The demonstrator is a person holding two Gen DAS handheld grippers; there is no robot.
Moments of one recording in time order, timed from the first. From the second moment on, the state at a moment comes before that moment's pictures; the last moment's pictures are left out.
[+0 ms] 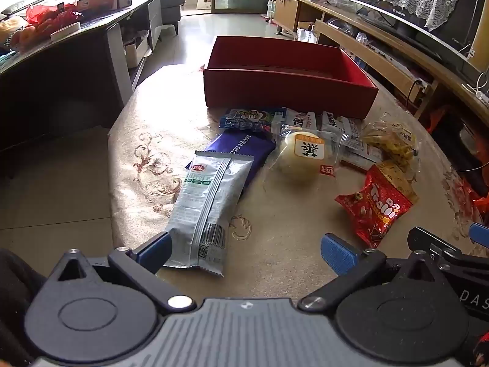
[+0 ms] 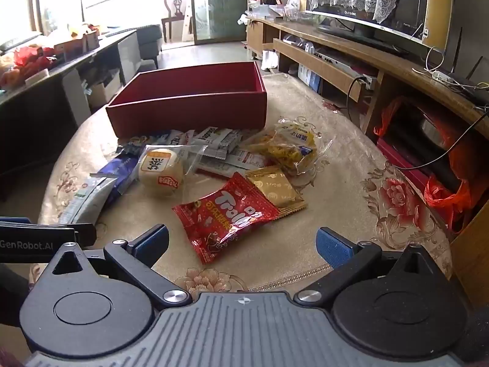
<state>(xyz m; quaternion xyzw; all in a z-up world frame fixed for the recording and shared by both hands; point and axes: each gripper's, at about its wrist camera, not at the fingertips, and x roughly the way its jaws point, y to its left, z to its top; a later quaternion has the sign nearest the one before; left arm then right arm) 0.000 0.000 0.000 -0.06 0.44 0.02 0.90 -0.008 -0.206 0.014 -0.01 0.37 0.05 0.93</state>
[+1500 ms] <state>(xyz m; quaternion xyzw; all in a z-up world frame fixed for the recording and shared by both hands) 0.001 -0.003 -0.009 -0.04 0.45 0.02 0.89 -0.003 -0.205 0.005 0.00 0.39 0.06 0.92</state>
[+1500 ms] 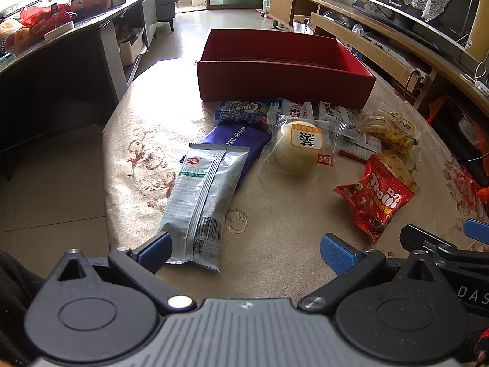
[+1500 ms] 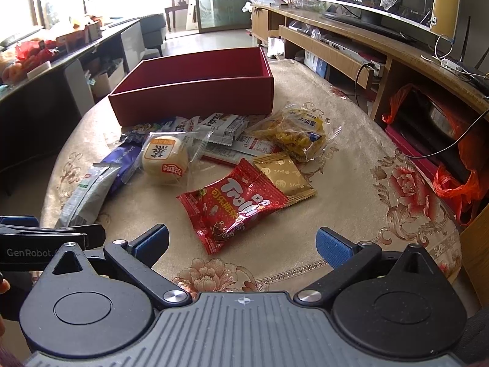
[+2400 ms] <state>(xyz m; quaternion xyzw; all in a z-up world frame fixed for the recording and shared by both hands) 0.000 -0.002 -0.012 -0.04 0.45 0.02 0.89 -0.001 -0.203 0.001 -0.01 0.40 0.06 0.91</state>
